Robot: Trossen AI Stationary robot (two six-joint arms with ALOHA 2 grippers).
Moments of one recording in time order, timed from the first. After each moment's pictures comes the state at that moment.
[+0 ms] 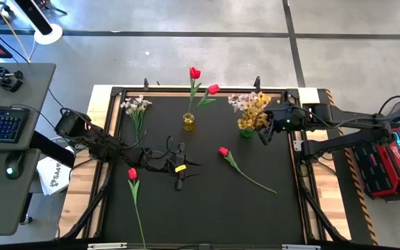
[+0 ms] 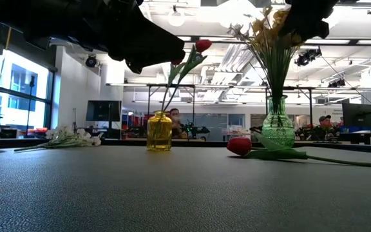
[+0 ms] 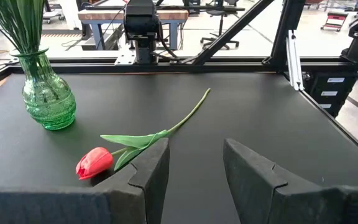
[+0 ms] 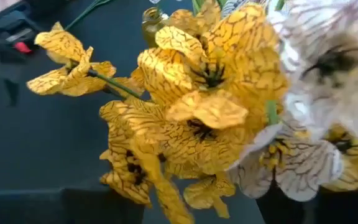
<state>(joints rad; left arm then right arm) -0.30 1.60 0.62 0.75 -0.27 -0.07 -0.07 0.95 1.07 -0.93 0.27 0.49</state>
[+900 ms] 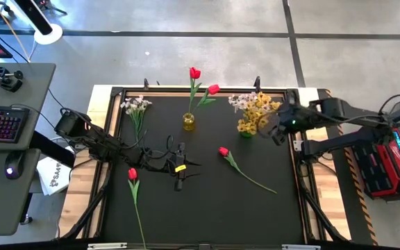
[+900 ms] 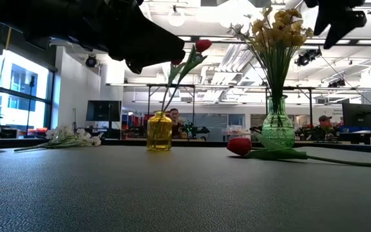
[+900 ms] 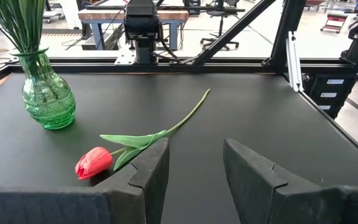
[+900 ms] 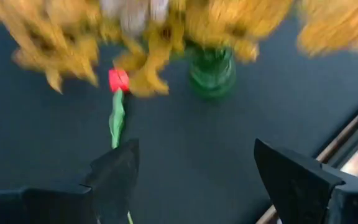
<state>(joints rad) -0.30 1.60 0.62 0.75 -0.27 -0.08 -0.05 0.97 1.23 -1.39 0.21 0.74</state>
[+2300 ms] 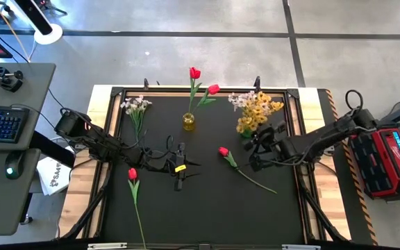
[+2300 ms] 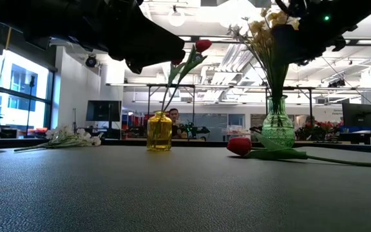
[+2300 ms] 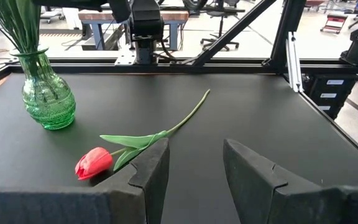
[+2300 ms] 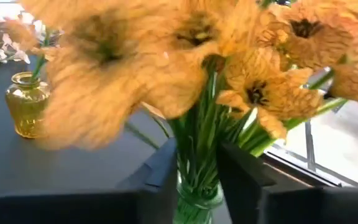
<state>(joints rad) -0.30 1.60 0.62 0.75 -0.27 -0.08 0.32 1.26 0.82 -0.82 1.26 1.04</state>
